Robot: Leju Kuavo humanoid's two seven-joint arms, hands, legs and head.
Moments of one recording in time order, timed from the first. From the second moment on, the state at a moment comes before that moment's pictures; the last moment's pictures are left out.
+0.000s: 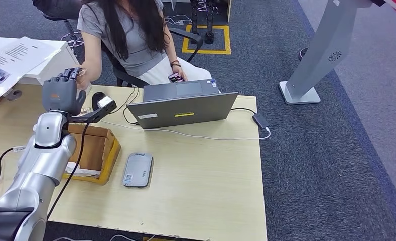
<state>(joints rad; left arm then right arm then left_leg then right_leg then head) -0.69 0.23 -0.16 -0.81 -1.38 0.51 0.13 -0.08 0.16 -1.02 -0.20 0.67 -0.21 0.18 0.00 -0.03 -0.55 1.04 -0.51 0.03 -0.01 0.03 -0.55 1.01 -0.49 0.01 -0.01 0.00</state>
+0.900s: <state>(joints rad) 0.32 0.24 -0.18 -1.82 -1.42 0.59 0.06 -0.07 0.17 -1.13 -0.20 0.56 -0.26 0.13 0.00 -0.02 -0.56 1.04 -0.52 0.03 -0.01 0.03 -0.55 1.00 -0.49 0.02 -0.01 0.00</state>
